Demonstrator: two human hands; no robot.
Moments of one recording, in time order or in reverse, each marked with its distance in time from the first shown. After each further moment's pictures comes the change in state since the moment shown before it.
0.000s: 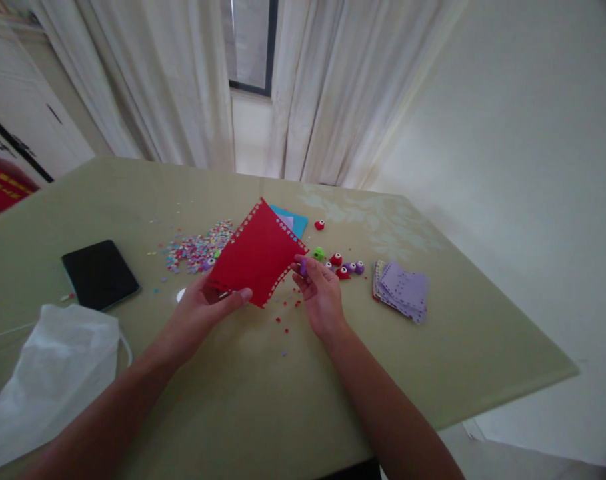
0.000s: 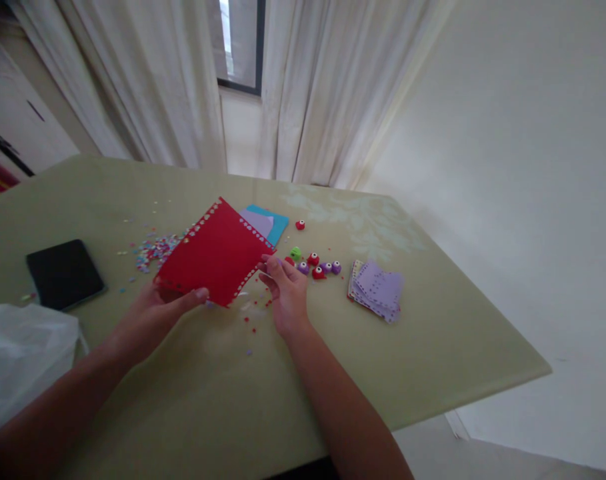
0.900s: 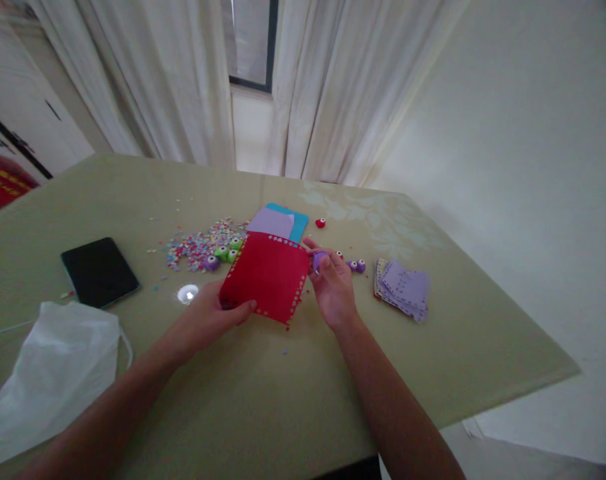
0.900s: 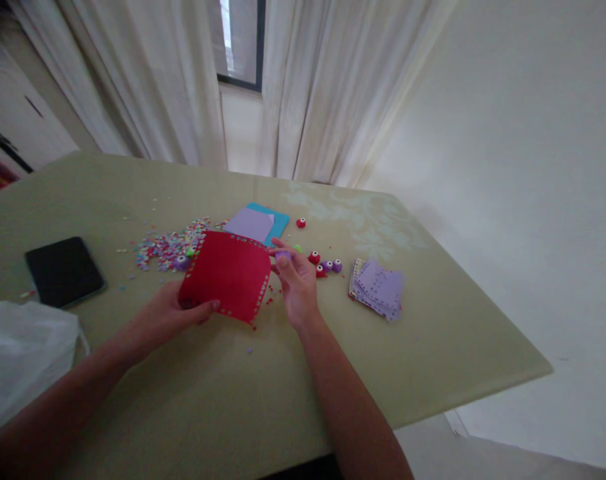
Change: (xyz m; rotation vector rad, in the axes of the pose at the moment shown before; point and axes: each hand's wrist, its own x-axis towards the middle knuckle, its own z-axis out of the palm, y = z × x) left_hand 0.002 0.002 0.000 0.322 -0.155 -0.089; right_hand 0.006 -0.023 -0.007 -0.115 -0.174 -0.150
